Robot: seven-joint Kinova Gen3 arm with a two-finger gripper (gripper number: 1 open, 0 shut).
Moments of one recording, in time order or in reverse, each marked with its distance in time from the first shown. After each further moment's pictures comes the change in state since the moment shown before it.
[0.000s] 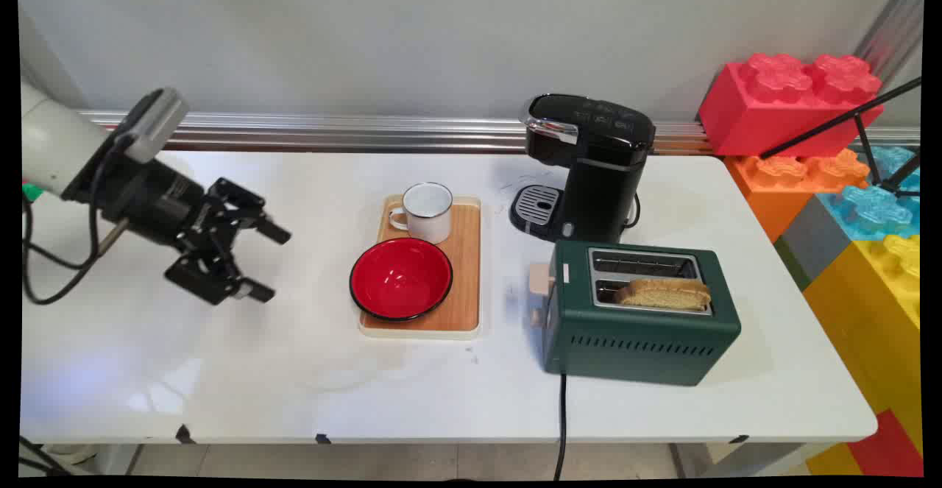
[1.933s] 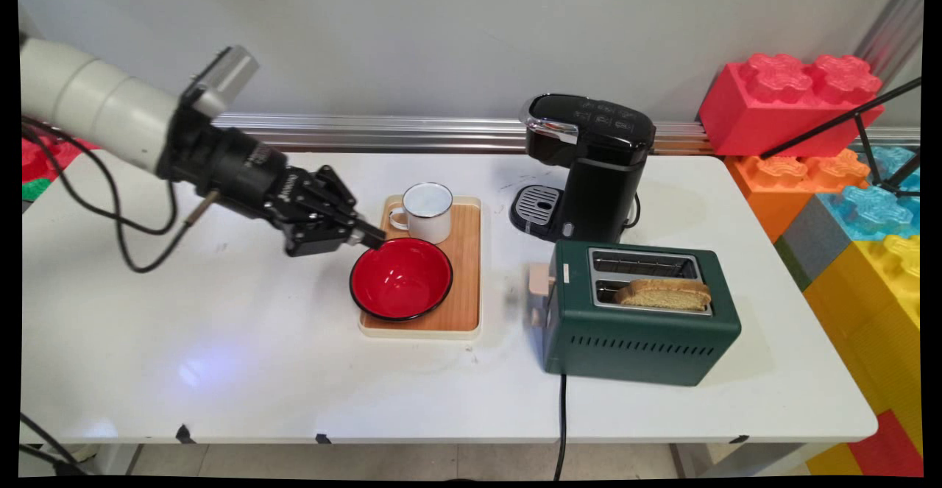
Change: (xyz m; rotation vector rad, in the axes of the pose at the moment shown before) arm 0.060 -0.017 0.045 -0.072 0.234 0.041
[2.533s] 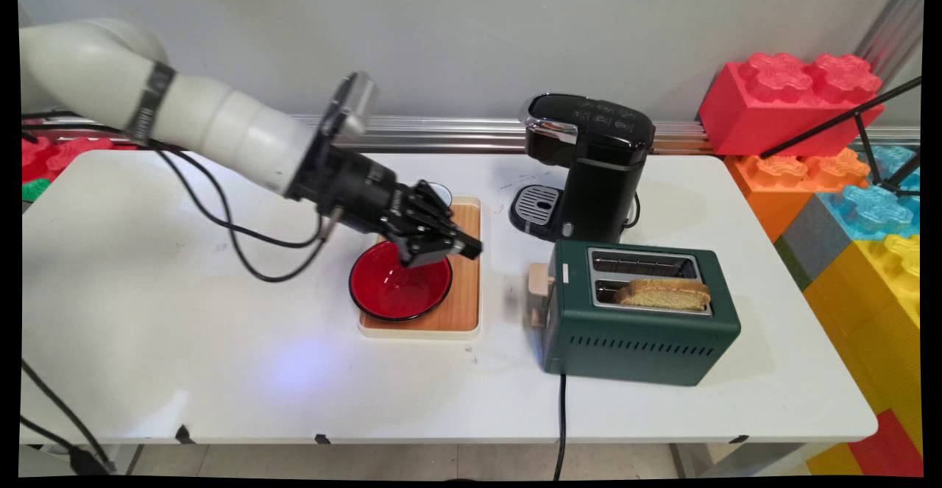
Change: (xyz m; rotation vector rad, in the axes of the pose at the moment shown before) arm 0.037 -0.012 0.103 0.000 0.038 -0.017
